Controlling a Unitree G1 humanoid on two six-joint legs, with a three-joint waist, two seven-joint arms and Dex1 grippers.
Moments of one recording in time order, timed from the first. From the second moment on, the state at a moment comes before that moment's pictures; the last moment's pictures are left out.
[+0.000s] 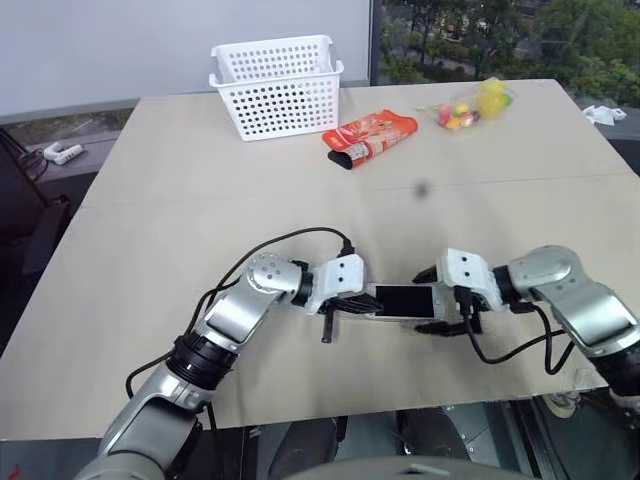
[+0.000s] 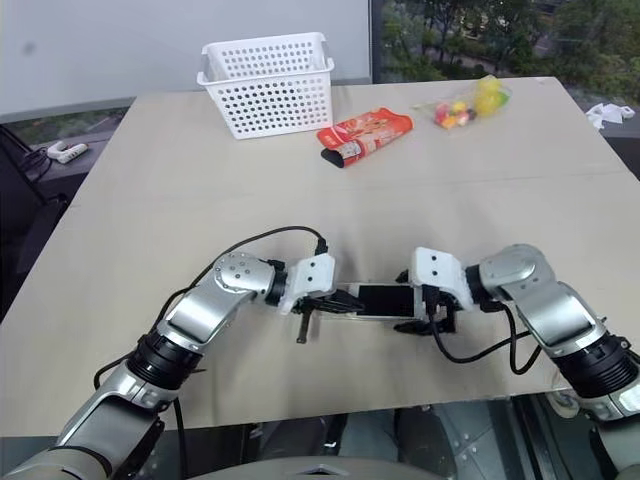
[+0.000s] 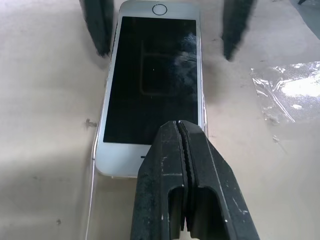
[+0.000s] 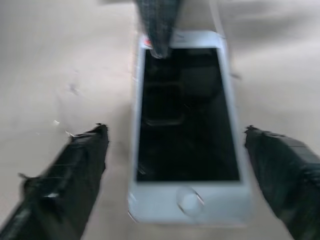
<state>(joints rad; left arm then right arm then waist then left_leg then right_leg) -0.46 0.54 -0.44 -0.07 -0.12 0.32 -1.18 -0.40 -0.78 0.34 -0.25 0.17 0.49 1.21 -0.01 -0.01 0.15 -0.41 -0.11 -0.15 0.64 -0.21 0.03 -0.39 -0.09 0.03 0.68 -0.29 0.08</state>
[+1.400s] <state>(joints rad) -0.39 0.63 -0.34 -0.16 -0.20 0.53 -1.13 -0.42 -0.92 0.38 -0.34 0.07 0.58 1.17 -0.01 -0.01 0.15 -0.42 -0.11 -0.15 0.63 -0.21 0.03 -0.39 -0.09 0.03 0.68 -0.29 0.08</state>
